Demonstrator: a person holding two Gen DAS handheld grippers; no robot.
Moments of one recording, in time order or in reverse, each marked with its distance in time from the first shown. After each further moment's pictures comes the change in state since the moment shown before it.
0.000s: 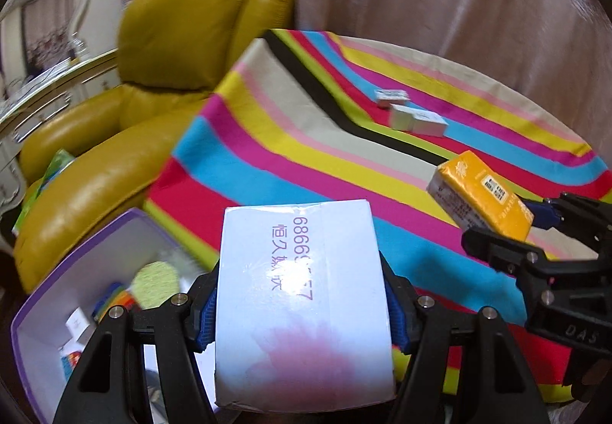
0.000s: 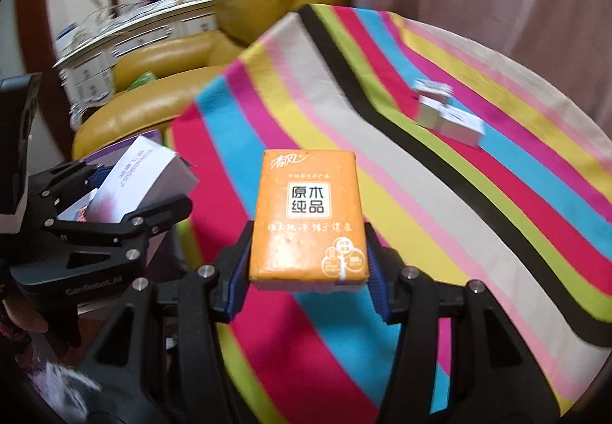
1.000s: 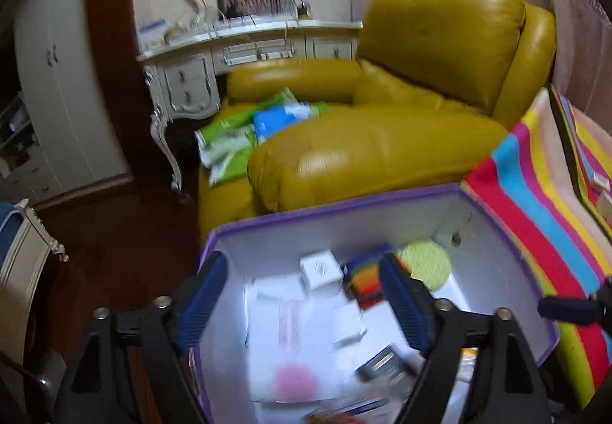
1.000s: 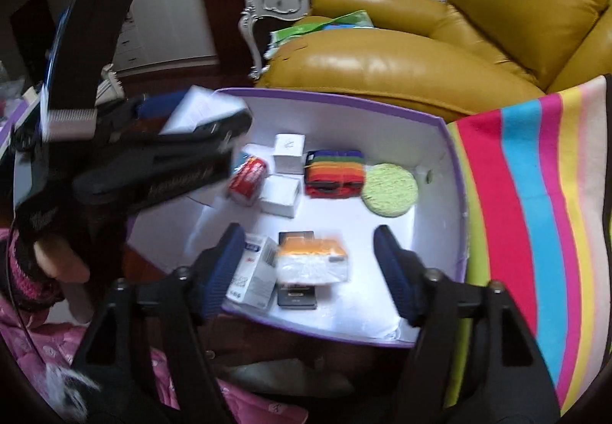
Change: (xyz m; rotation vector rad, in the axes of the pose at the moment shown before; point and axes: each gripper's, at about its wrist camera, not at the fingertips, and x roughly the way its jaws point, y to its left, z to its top) left arm -0.072 0.199 -0.076 -0.417 -0.067 0.611; right arm 0.075 0.215 0.009 -0.468 0.120 0.481
